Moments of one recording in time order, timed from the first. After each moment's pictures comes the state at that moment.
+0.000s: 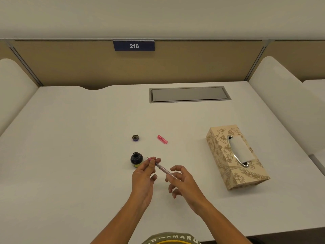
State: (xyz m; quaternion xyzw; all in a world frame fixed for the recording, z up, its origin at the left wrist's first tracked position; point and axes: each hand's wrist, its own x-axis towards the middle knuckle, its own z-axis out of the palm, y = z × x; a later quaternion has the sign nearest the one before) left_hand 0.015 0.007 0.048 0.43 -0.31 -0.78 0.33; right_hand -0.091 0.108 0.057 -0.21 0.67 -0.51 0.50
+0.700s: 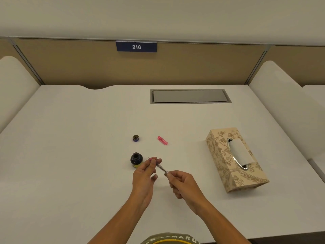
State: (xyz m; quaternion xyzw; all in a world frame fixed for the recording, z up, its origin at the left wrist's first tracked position) left_hand 0.013 0.005 0.047 0.44 -0.31 -0.78 0.32; right_hand -0.095 0.110 0.061 -0.21 0.66 -0.50 0.51
